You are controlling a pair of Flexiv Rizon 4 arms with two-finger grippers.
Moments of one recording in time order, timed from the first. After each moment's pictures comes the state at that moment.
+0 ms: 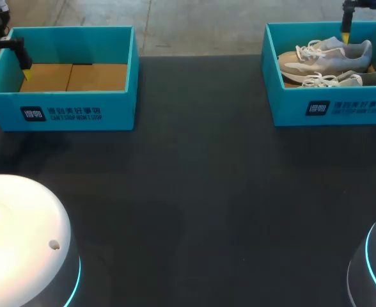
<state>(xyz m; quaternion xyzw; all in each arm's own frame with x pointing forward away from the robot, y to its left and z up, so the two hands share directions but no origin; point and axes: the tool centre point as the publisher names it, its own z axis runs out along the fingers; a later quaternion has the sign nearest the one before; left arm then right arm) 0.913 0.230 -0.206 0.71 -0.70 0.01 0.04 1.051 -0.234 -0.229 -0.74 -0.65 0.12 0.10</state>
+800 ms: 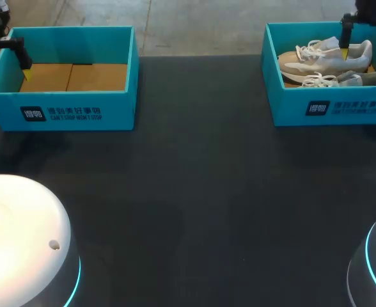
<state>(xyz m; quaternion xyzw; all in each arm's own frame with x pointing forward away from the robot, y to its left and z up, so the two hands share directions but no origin) 0.913 0.230 -0.206 0.71 -0.70 0.01 0.04 0.996 -0.217 -0.232 -0.76 -0.64 0.08 0.05</state>
